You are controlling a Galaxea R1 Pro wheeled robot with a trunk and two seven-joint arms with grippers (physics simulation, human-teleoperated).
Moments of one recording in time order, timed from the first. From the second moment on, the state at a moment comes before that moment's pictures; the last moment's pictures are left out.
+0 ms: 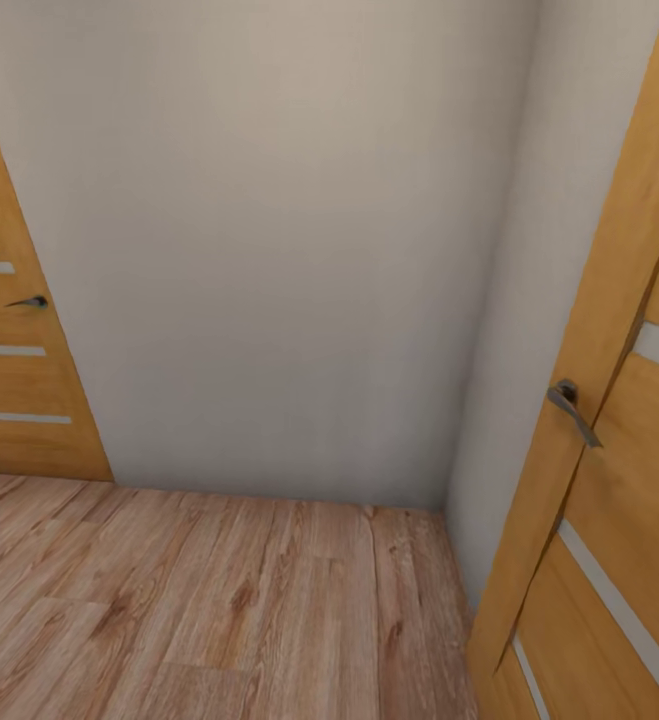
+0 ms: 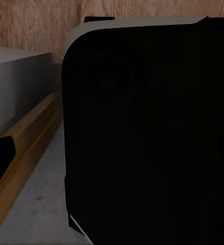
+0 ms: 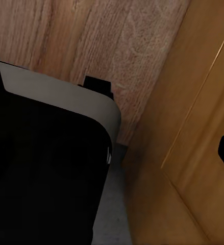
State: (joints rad) left arm 0.00 0.00 0.01 -0.04 0.01 -0.05 0.00; right arm -0.16 -0.03 0.63 0.03 -0.35 -0.04 0.00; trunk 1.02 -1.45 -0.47
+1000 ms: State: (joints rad) left arm 0.00 0.00 0.01 -0.04 0.01 -0.05 0.00; right arm -0.16 -0.03 0.63 0.03 -0.35 -0.04 0.00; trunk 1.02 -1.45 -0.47
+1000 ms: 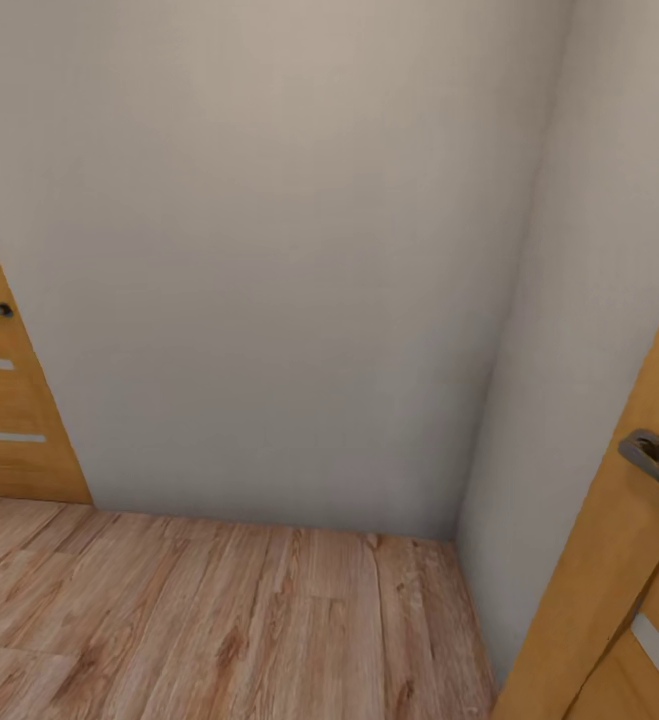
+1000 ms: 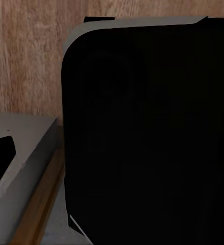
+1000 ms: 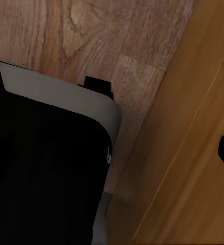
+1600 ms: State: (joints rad) left arm 0.00 0.00 0.01 -0.04 0.01 -0.05 0.00; right arm -0.16 -0.03 0.63 0.03 -0.35 -0.04 0.00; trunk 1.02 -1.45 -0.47
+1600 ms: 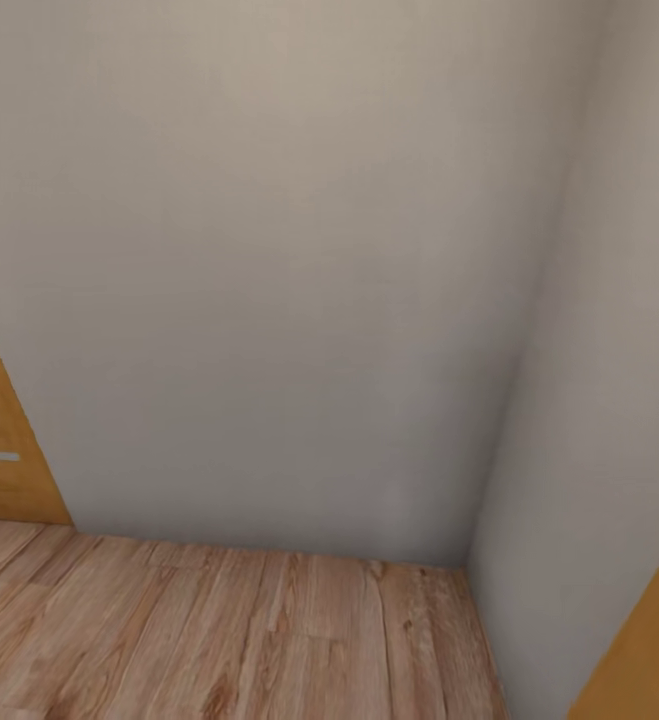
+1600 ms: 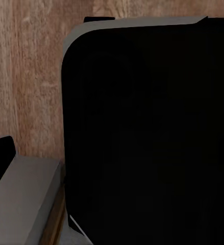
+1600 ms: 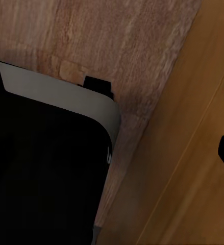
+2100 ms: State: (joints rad) left arm 0.00 0.00 0.01 -0.04 0.01 -0.05 0.00; right arm -0.16 -0.03 0.63 0.03 -0.35 -0.04 0.00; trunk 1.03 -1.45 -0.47
